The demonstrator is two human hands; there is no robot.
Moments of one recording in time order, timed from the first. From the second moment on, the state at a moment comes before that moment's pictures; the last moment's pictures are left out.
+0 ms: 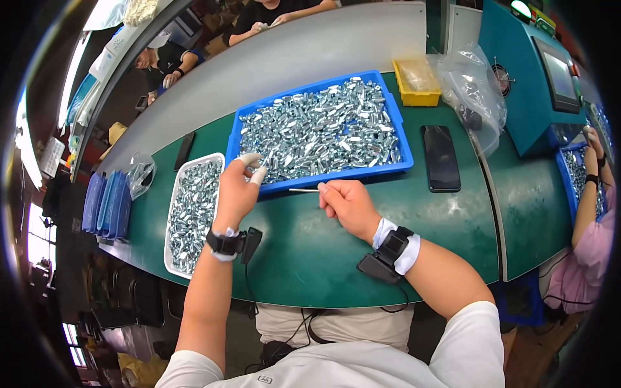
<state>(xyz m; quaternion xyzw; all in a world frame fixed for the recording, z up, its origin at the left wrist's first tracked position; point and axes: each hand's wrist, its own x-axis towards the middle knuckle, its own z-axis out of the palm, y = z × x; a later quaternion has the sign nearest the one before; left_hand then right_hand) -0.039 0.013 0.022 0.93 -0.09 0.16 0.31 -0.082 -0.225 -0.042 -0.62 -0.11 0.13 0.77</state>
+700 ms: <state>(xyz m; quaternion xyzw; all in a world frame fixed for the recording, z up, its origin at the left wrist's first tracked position) -0.081 -0.014 0.003 0.66 -0.08 -0.05 0.74 -0.085 -0.222 -0.035 -0.64 -0.10 0.11 0.76</state>
